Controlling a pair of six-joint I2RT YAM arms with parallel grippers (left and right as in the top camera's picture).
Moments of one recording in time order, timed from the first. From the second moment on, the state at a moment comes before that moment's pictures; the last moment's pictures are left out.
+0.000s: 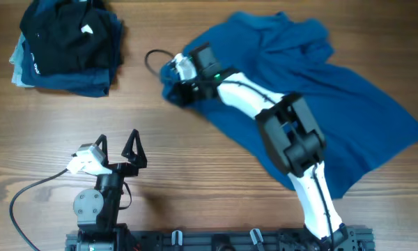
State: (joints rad) left arm 0.02 0.01 0.01 -0.07 0.09 -0.49; right arm 0.62 2.36 1.67 -0.26 -0.63 0.25
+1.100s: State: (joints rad) left arm 0.02 0.01 0.01 -0.07 0.09 -0.49; right arm 0.54 1.85 1.66 -0.70 -0.35 0.37
